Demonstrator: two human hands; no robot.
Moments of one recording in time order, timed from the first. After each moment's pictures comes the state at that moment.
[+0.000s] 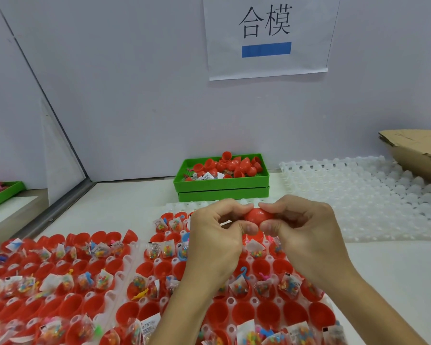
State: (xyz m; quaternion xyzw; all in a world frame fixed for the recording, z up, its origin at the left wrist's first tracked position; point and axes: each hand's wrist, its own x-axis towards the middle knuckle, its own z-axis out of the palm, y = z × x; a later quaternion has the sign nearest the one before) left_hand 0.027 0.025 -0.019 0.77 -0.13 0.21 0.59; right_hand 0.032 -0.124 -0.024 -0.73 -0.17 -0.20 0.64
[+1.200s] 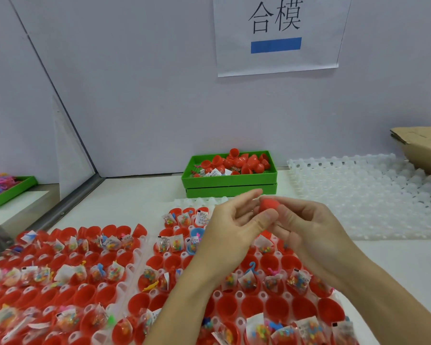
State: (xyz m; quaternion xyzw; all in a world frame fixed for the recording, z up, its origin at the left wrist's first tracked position) left_hand 0.027 0.031 -0.019 0.74 -0.15 0.02 0.66; right_hand 0.035 -0.123 -0.024 -0.54 -0.14 0.05 0.83
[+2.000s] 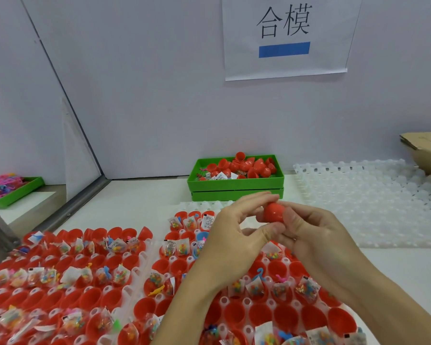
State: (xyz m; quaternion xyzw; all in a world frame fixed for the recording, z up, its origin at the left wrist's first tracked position) left_hand 0.031 0.040 -0.016 0.77 -0.21 0.09 0.59; right_hand 0.031 -0.116 -0.021 -0.55 -0.15 0.04 0.82
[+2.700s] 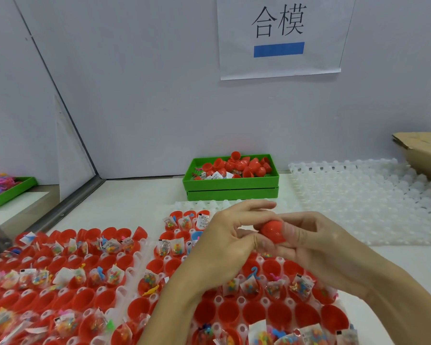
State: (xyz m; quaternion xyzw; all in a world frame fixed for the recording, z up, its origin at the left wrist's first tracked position) left_hand 0.028 0.045 -0.012 0.81 -0.25 0.06 0.52; right_hand 0.036 -0.141 -0.018 -0.56 -0.22 0.22 0.77
